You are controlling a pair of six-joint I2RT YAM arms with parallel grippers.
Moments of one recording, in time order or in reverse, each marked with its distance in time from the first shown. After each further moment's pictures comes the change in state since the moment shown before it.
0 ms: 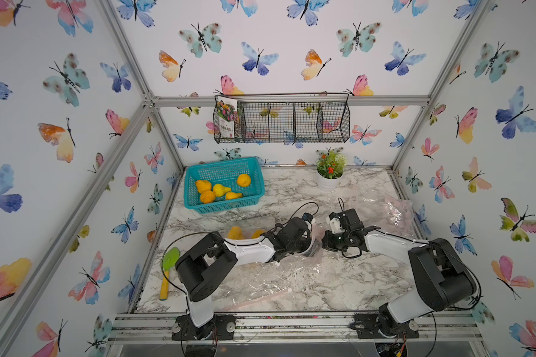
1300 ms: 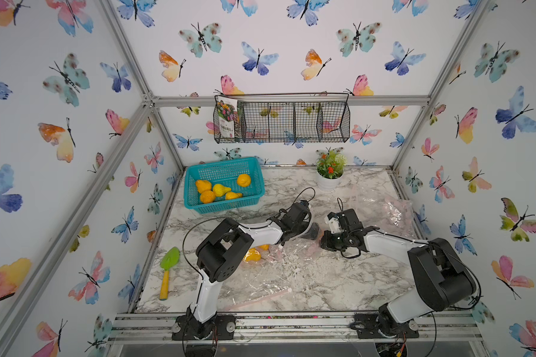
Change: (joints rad) left arm 0.106 0.243 0.248 -0.089 0.003 -0.039; right arm 0.013 0.000 -0.002 0.016 -0.008 -0.003
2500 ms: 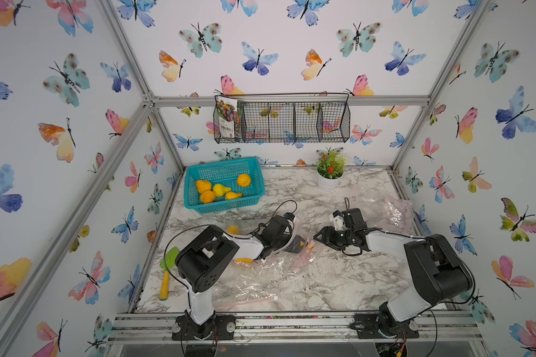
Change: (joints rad) left arm 0.064 -0.200 -0.411 0.269 0.174 -0.017; right arm -0.084 0.045 -0.041 0.170 -0.117 0.140
